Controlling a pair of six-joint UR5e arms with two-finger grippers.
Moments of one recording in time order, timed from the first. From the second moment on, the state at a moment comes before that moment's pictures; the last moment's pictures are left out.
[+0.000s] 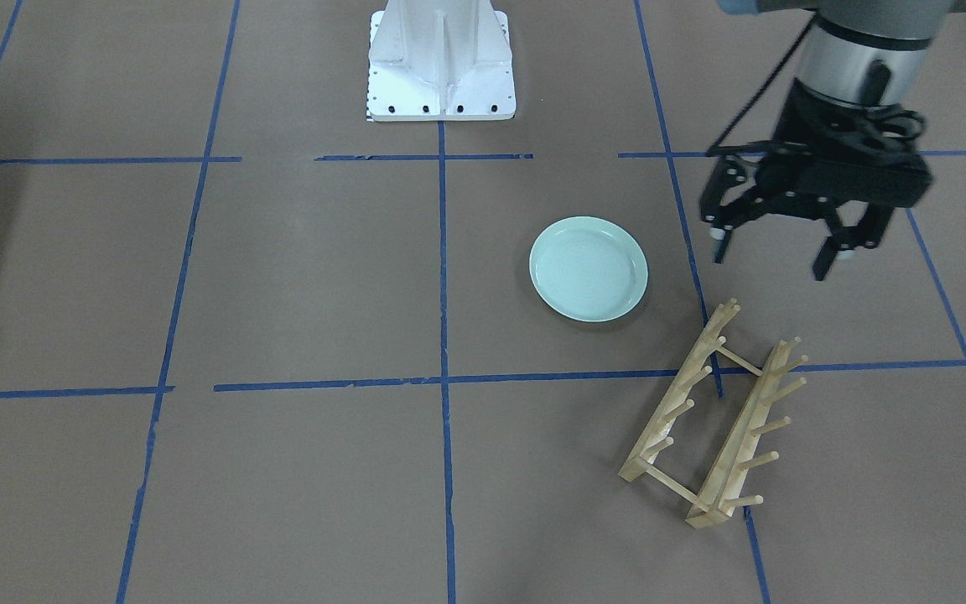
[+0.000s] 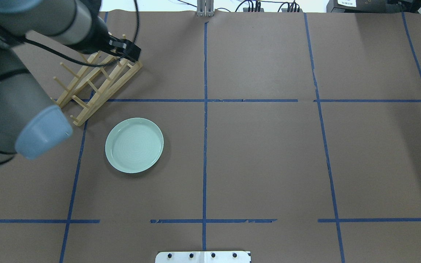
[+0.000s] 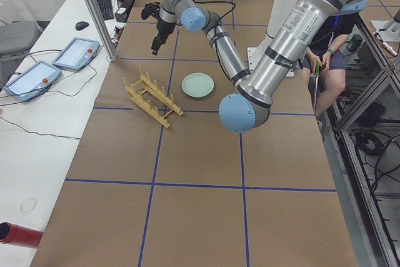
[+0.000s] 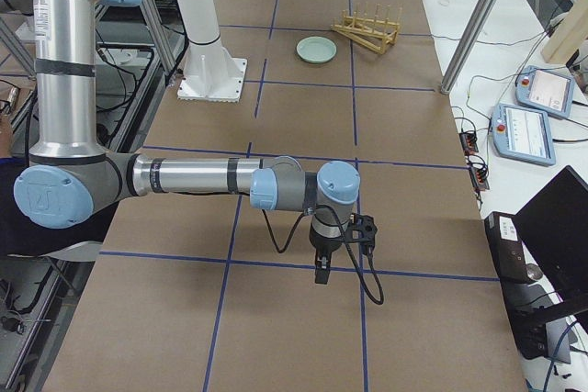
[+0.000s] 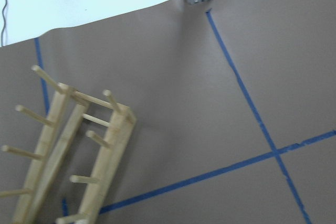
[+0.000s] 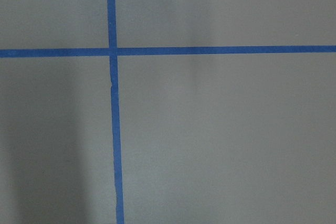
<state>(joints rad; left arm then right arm) -1.11 -2.07 -1.96 -1.45 -2.01 -0.51 1.54 -1.63 1.67 -1.64 2.19 0.06</state>
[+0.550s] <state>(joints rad) -1.52 -1.73 -1.73 -1.50 -2.30 0.11 1.54 -1.63 1.67 -1.64 2.19 0.06</state>
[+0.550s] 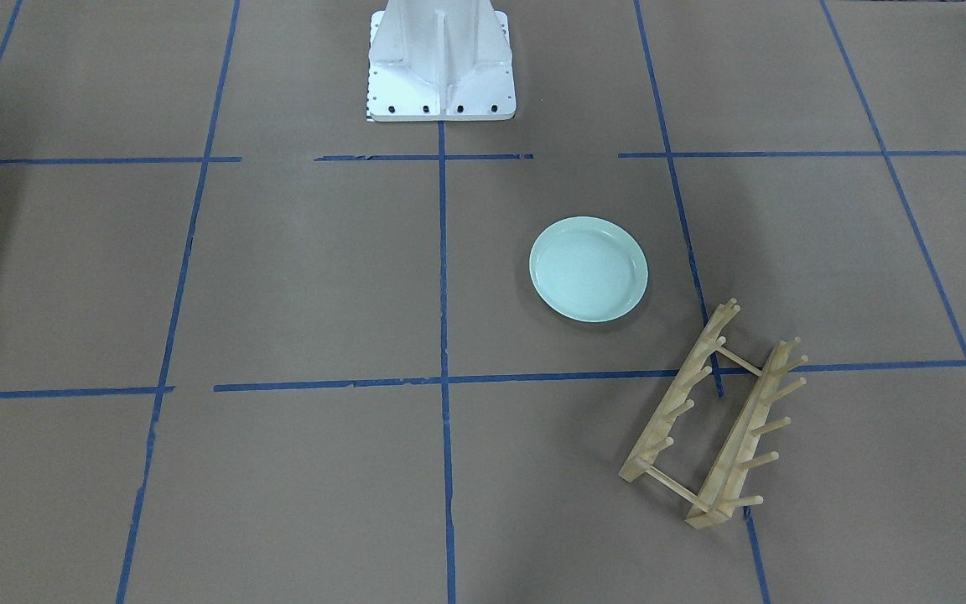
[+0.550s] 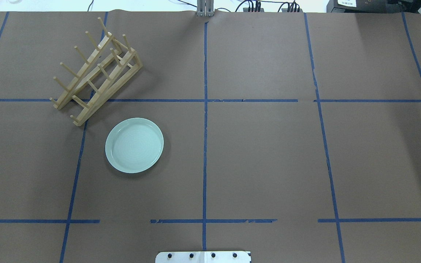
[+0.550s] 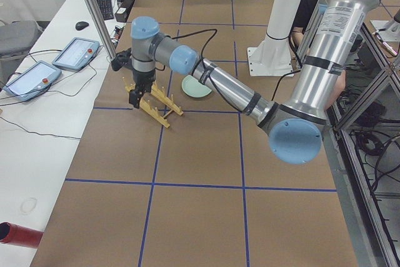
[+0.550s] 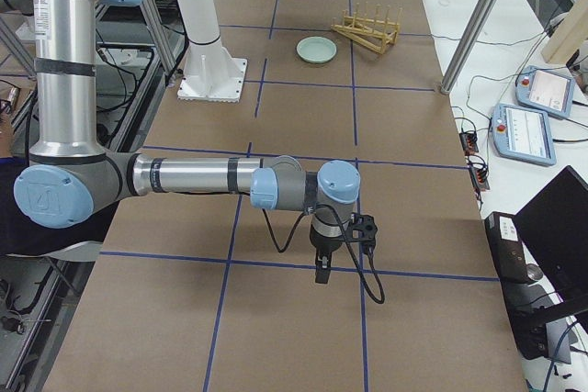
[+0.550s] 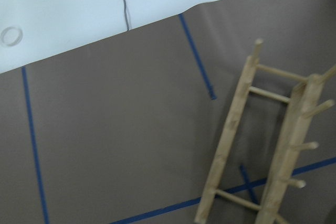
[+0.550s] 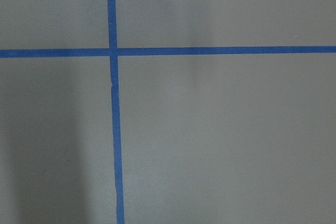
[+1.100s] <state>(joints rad) -1.64 -1.55 -1.52 -1.67 -2.33 0.25 1.54 -1.63 1.67 -1.64 2.19 0.06</state>
